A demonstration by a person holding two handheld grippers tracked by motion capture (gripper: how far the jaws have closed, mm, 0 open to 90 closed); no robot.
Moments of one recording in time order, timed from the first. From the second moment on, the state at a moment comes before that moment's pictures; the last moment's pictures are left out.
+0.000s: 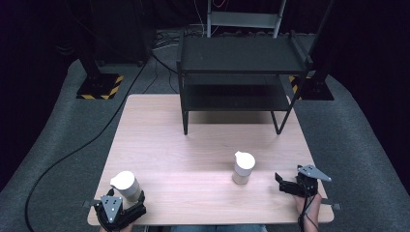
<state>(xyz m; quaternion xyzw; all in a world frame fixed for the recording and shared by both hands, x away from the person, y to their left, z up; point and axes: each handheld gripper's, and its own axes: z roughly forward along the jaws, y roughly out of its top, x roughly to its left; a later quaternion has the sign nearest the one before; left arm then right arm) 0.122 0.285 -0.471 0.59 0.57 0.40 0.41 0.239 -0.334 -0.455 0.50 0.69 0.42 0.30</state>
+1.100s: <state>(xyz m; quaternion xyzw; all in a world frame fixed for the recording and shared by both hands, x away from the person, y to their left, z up) 0.144 0.279 -0.478 0.59 0.58 0.39 0.41 0.237 -0.334 -0.456 0.50 0.69 0.42 0.30</state>
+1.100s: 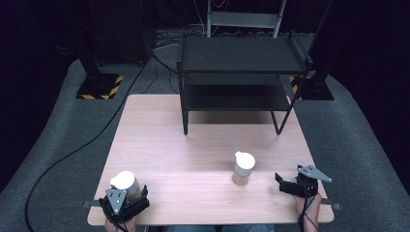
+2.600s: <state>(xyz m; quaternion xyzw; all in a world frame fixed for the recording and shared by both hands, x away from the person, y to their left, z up) 0.143 0.283 -0.453 0.62 0.52 0.38 0.44 0.240 -0.337 -0.455 0.49 0.70 0.42 0.29</state>
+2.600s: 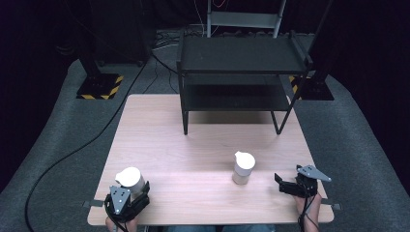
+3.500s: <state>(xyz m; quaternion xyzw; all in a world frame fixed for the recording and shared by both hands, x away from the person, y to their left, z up) 0.164 0.279 -0.424 0.66 0.48 0.36 0.46 0.242 -0.337 -0.454 0.49 0.71 0.42 0.29</state>
